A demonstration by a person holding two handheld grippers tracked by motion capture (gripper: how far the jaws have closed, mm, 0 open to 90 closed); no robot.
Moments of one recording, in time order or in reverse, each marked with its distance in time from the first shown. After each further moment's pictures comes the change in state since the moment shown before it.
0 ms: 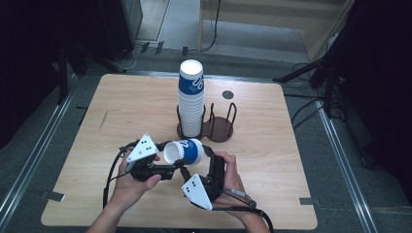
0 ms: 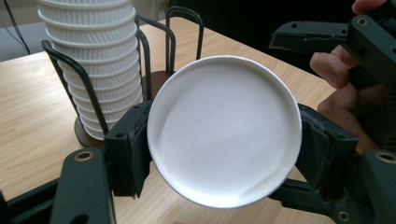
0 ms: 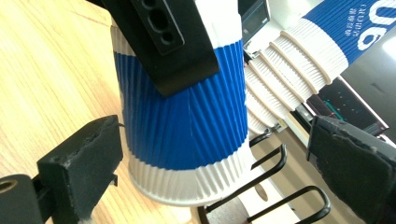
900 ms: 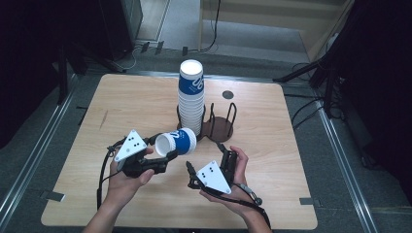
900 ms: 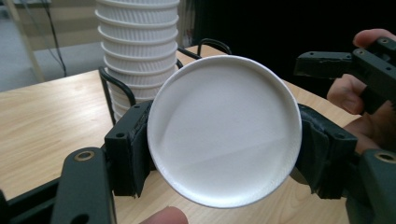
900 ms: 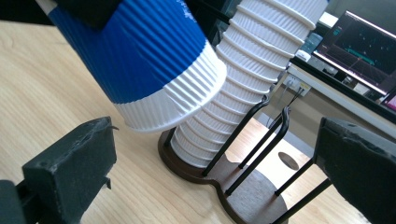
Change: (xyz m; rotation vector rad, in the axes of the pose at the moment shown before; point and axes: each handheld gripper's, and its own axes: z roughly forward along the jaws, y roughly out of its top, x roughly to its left) left arm 0.010 0.003 -0.014 -0.106 0.098 -0.022; right arm -0.025 -0.010 0.003 0.044 0.018 0.320
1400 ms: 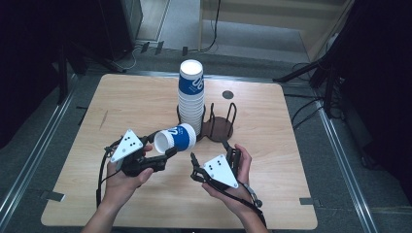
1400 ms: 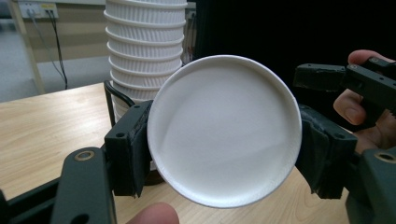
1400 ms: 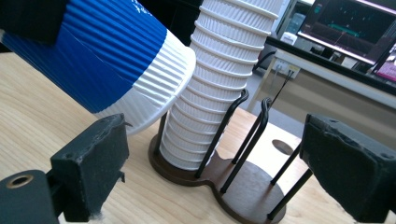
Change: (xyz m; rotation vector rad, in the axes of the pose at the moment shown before) left arm 0.002 -0.003 0.000 -0.078 0.000 -0.029; right arm -0.011 0.007 0.000 0.013 -0.062 0.145
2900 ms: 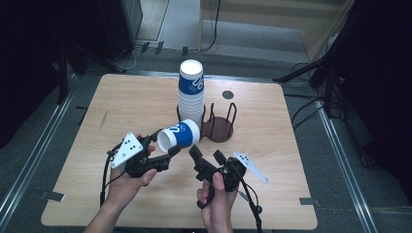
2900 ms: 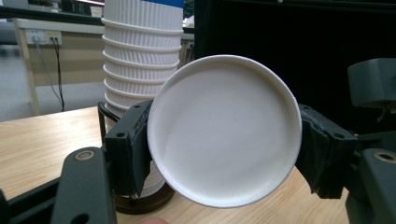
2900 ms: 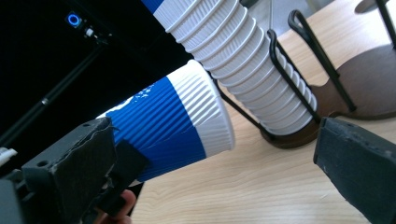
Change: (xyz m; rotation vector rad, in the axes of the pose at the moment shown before) left arm -0.004 -0.010 0.007 -0.132 -0.013 -0.024; right arm -0.007 0.021 -0.017 0.050 0.130 1.092
